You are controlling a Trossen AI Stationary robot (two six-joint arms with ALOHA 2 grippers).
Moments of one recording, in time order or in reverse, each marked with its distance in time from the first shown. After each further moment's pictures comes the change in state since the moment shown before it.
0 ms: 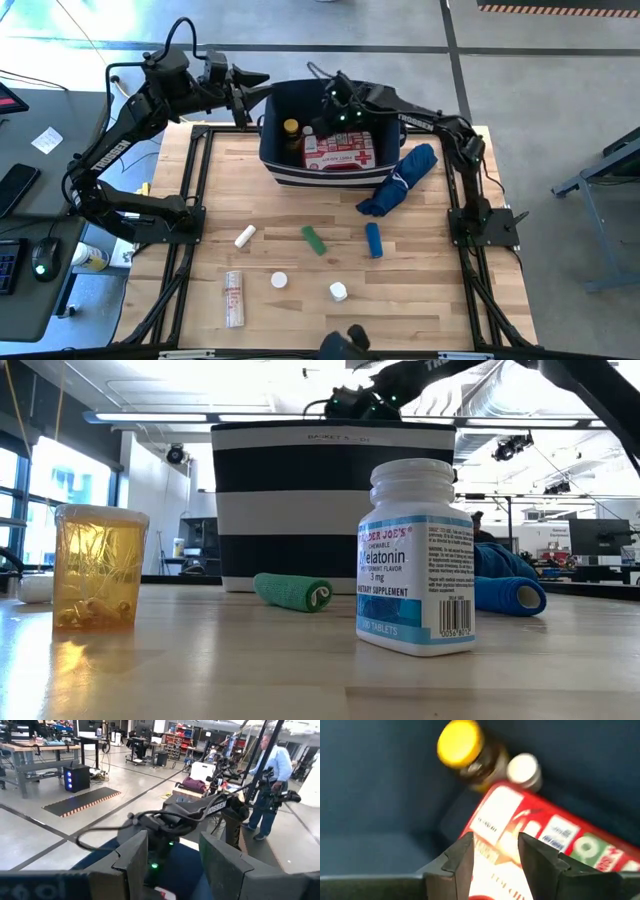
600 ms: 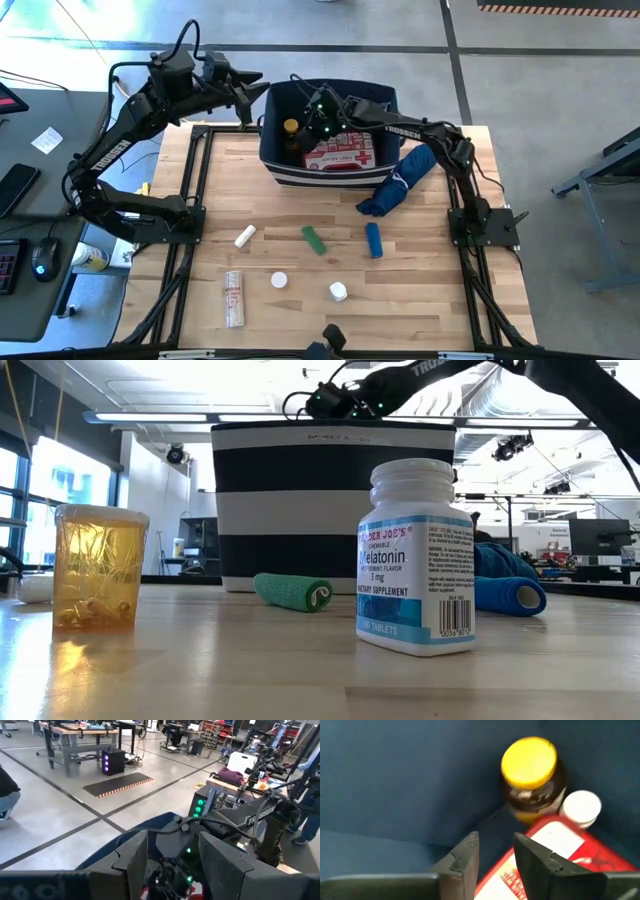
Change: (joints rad) left arm -0.001 0.000 0.000 -0.089 -0.184 -0.029; right arm 0.076 0.069 0.000 0.224 0.041 -0.108
